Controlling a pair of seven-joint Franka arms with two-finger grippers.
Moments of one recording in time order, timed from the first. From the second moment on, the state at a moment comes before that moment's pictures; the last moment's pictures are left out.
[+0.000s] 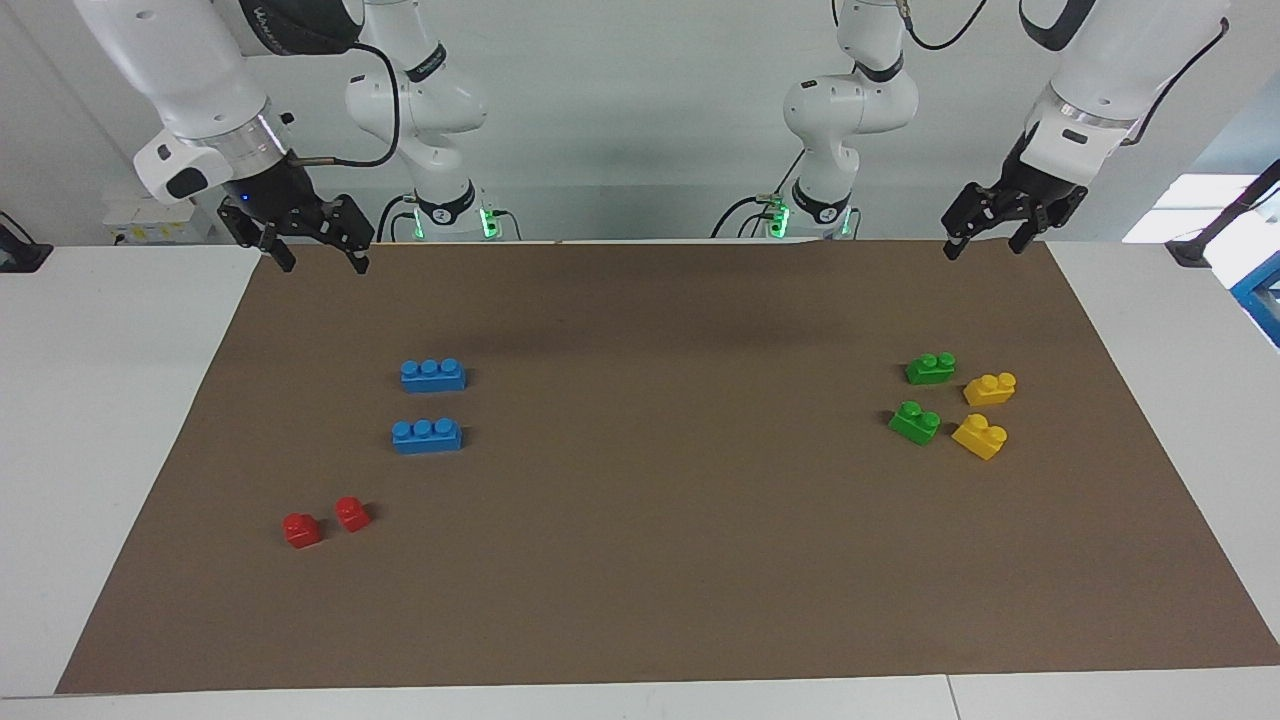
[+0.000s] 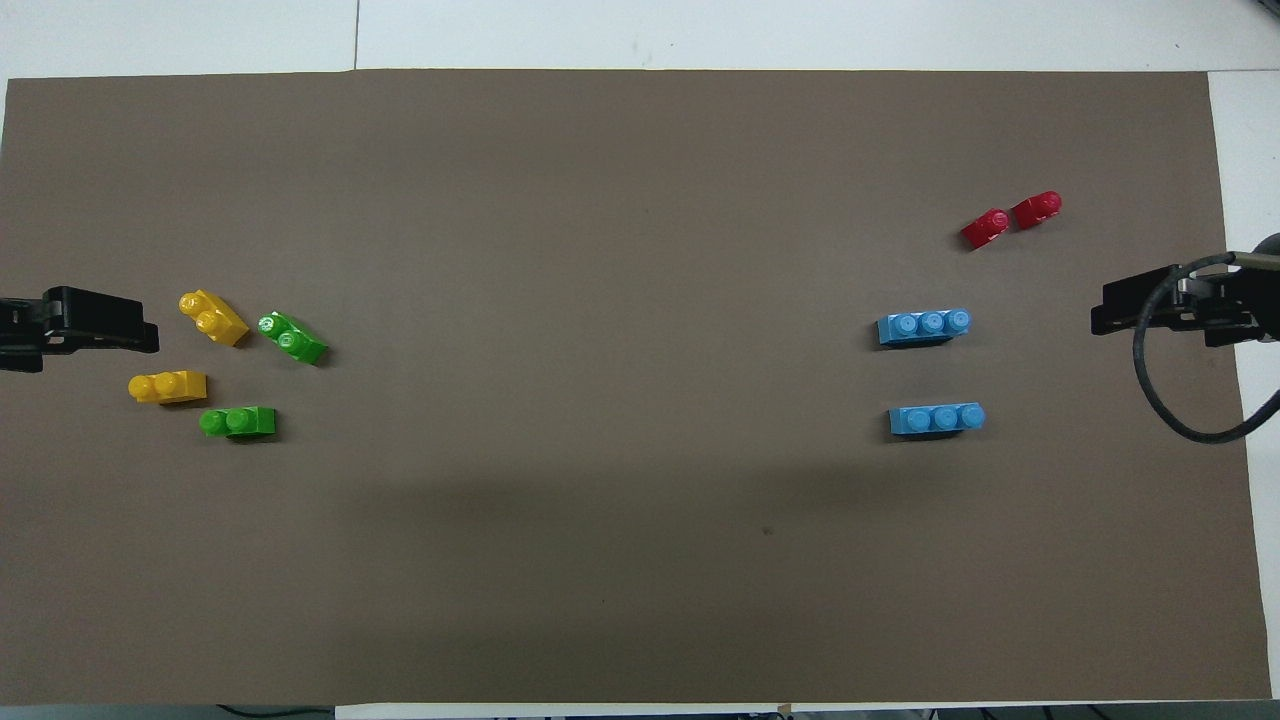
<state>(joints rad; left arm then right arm) 0.03 -0.12 -0.07 -1.69 -0.05 1.58 -0.11 0.01 -0.07 -0.02 -1.67 0.05 1.57 0.11</state>
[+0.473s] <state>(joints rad) 0.03 -0.12 -0.08 -1.68 -0.02 1.58 -0.06 0.01 -0.07 -0.03 -1.67 0.00 1.57 0.11</state>
